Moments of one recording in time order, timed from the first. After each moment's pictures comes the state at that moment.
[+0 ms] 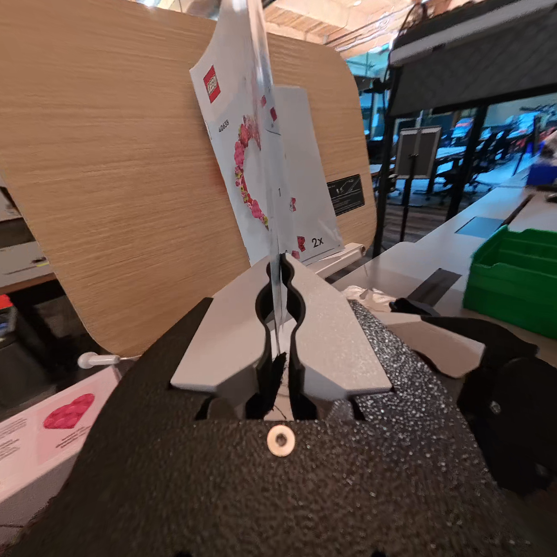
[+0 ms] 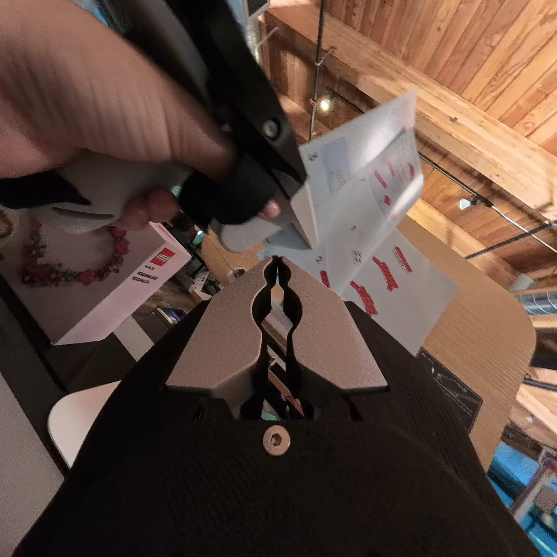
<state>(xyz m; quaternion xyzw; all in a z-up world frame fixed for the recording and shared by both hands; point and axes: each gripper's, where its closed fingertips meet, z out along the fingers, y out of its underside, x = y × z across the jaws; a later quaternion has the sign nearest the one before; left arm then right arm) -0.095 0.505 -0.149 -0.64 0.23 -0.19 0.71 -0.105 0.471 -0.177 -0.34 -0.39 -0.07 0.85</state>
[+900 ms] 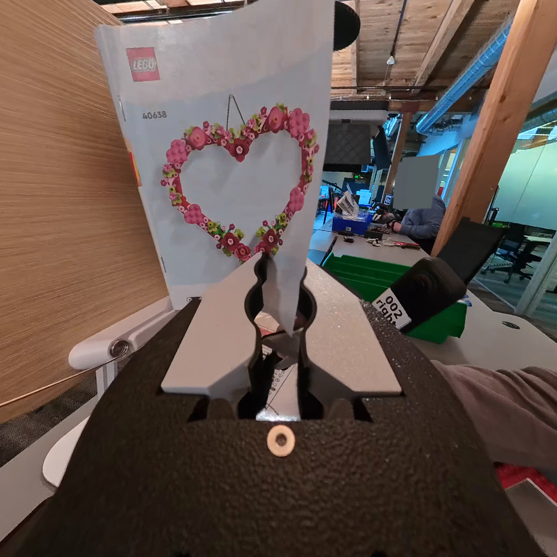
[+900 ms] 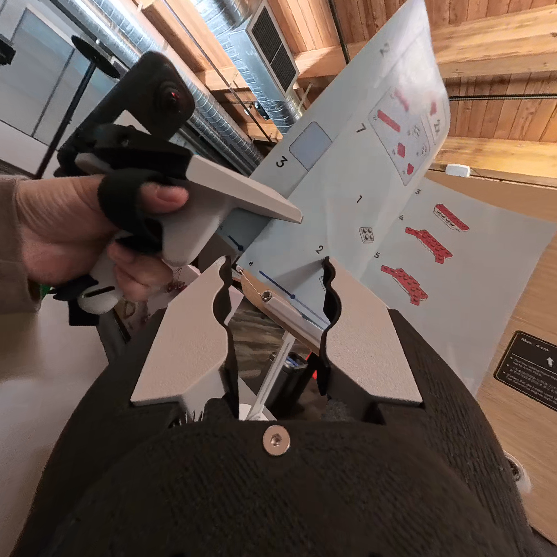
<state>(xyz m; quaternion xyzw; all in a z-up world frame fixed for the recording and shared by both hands) -0.067 0.460 -0.145 -0.55 0.31 -0.44 0.64 -0.091 0.467 -0.166 -0.36 -0.39 0.20 0.82</state>
